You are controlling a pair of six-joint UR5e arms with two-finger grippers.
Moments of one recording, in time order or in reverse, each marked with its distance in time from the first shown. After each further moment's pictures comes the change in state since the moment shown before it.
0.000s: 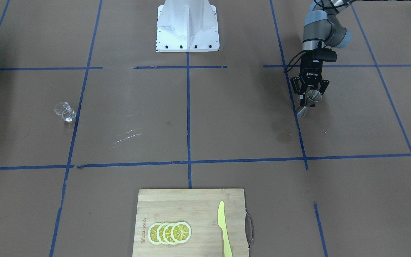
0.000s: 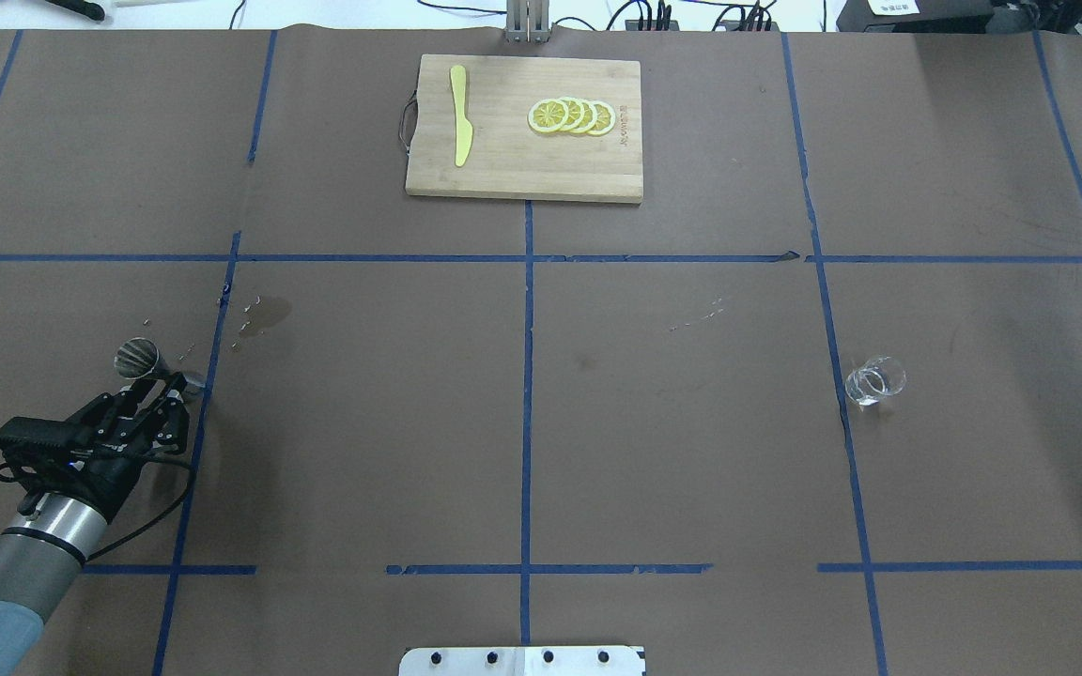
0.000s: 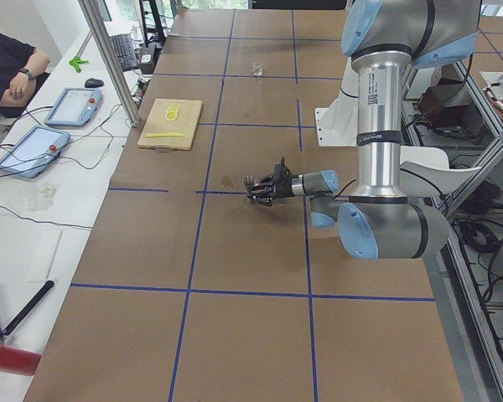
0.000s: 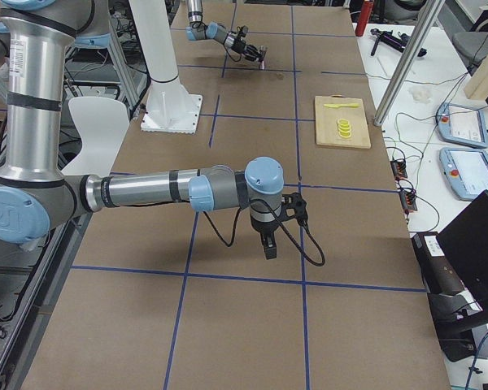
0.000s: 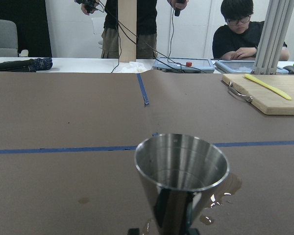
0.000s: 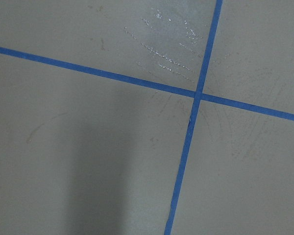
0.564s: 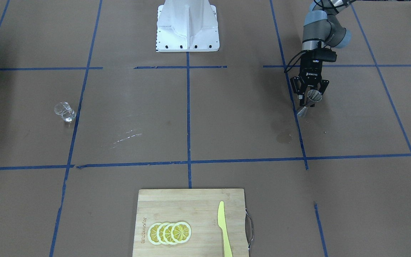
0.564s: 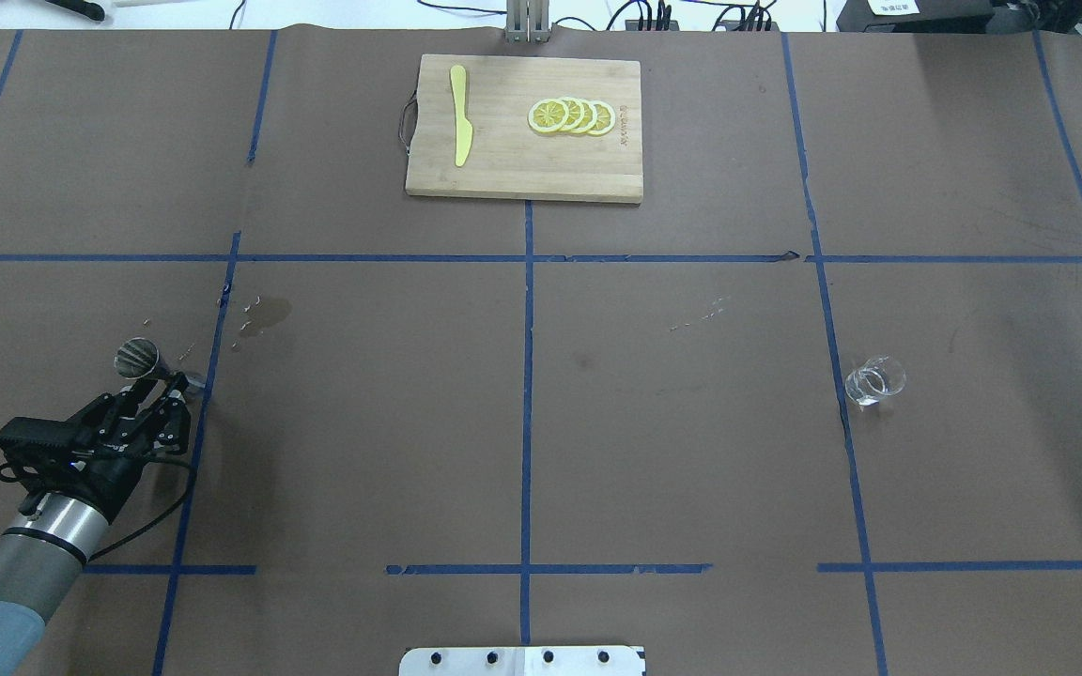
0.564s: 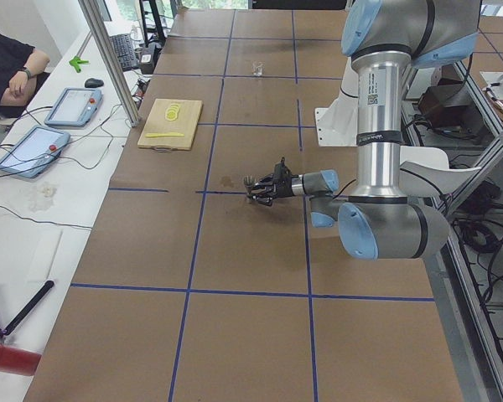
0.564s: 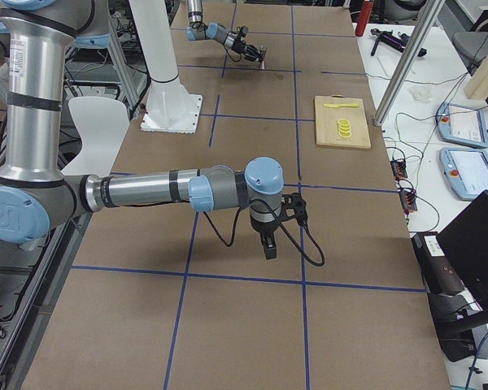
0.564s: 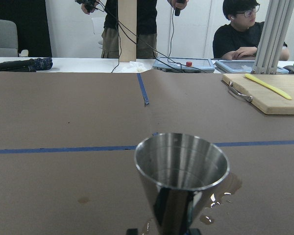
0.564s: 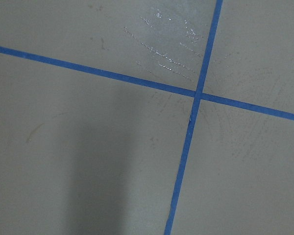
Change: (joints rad) left arm 0.000 -0.002 -0.001 -0.001 0.000 0.001; right arm 0.000 -0.001 0.000 0.000 0.000 0.000
